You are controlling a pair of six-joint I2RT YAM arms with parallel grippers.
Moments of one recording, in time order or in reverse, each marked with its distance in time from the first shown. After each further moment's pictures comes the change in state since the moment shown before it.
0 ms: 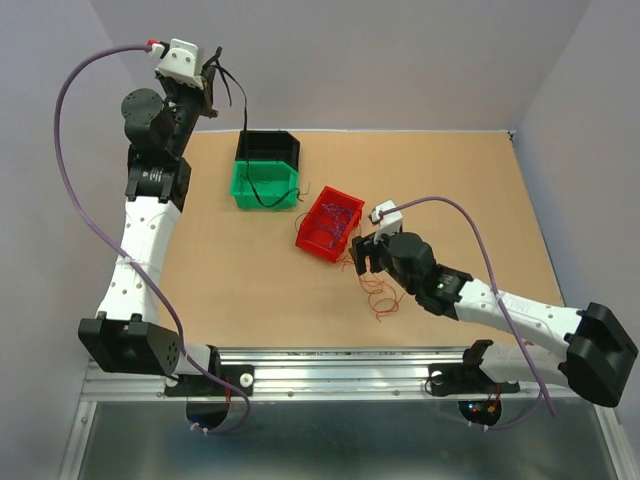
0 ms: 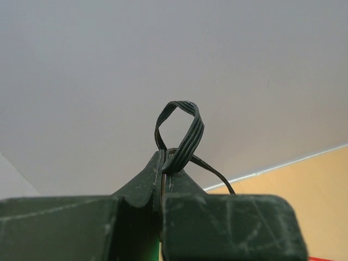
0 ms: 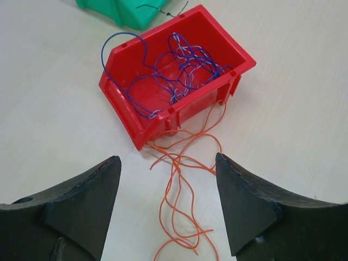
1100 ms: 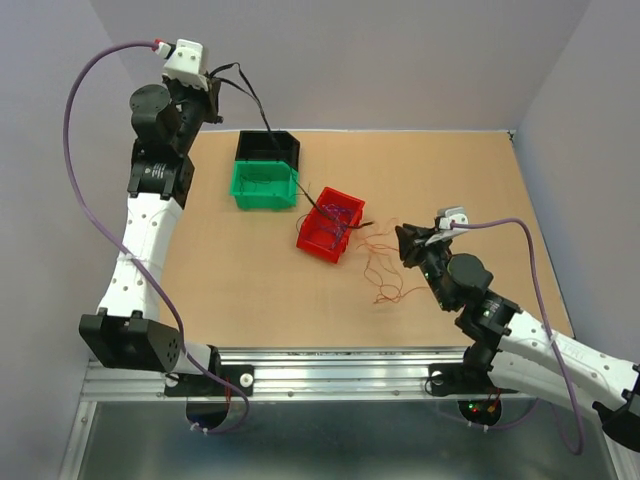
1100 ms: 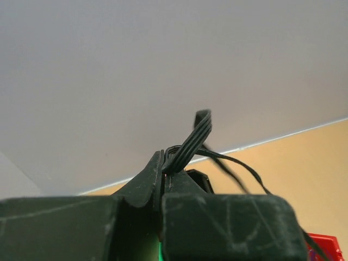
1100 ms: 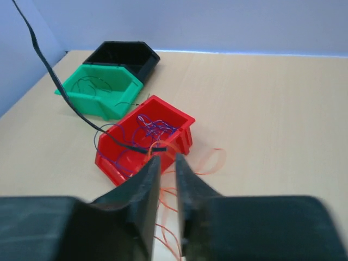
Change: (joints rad) left arm -0.023 0.014 0.030 -0.147 -0.026 -0.046; right arm 0.000 -0.423 -0.139 0.114 0.192 0.018
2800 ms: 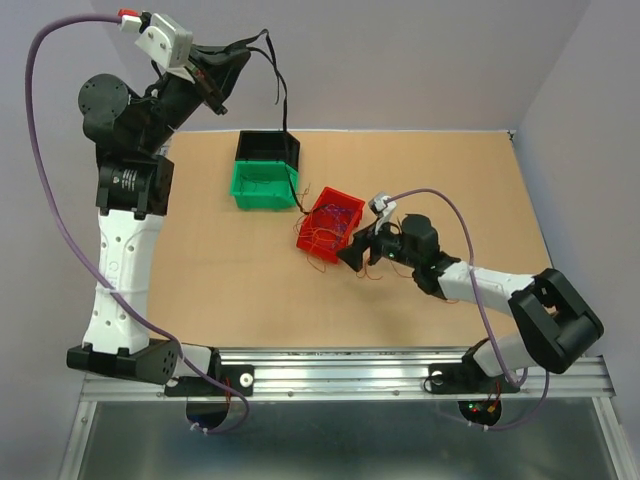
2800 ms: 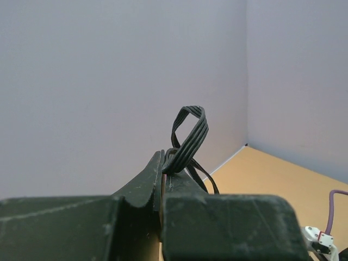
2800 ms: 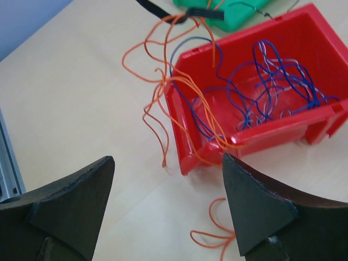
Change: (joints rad) left arm -0.052 -0.023 0.288 -0.015 0.415 -0.149; right arm -0.311 0.684 0.073 0.294 -0.967 0.056
